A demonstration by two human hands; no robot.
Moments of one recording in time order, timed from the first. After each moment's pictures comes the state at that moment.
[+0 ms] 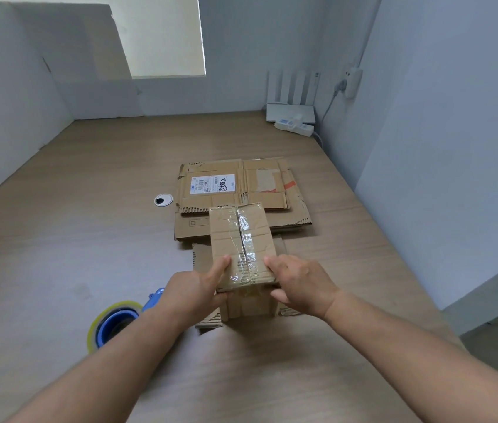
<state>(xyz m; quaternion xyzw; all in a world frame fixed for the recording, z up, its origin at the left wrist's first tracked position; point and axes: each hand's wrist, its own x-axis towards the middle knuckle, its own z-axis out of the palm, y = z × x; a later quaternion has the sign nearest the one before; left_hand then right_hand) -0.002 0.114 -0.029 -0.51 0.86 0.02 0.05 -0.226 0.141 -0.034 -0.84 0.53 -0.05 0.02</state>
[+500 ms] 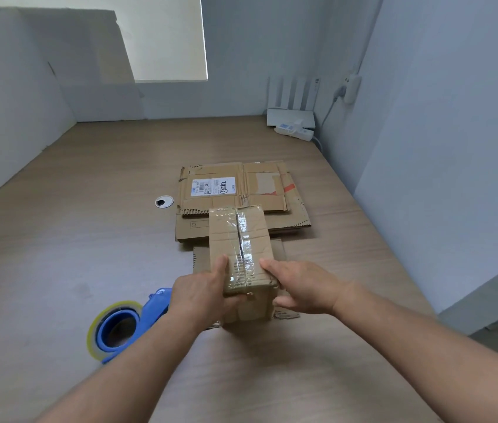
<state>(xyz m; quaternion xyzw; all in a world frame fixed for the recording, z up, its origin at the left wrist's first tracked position) -0.022 0.128 -0.024 -0.59 0.81 0.05 0.01 -0.228 0.139 -0.012 -0.85 0.52 0.04 0.11</state>
